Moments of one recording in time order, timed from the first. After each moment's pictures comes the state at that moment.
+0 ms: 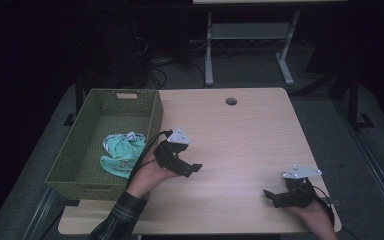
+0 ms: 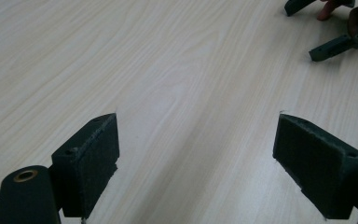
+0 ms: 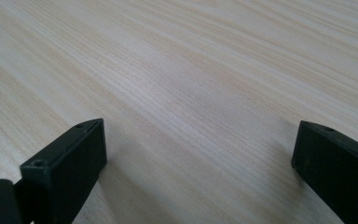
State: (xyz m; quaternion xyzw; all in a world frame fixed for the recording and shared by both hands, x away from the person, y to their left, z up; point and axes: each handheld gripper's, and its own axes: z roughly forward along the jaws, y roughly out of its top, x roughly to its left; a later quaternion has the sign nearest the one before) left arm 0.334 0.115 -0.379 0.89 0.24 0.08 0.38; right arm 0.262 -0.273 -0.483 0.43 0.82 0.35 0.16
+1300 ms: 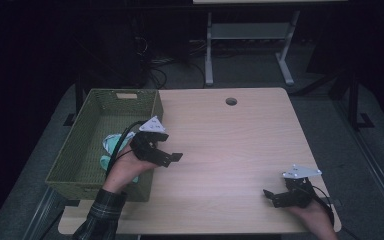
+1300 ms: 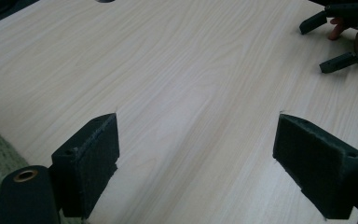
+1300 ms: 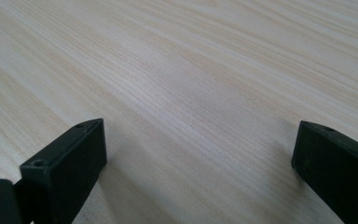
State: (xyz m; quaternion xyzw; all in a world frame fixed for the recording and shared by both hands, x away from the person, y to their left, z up) left arm 0.340 0.169 -0.346 0.87 0.27 0.10 0.40; right arm 0.263 -0.273 -0.483 0.43 0.82 0.35 0.16
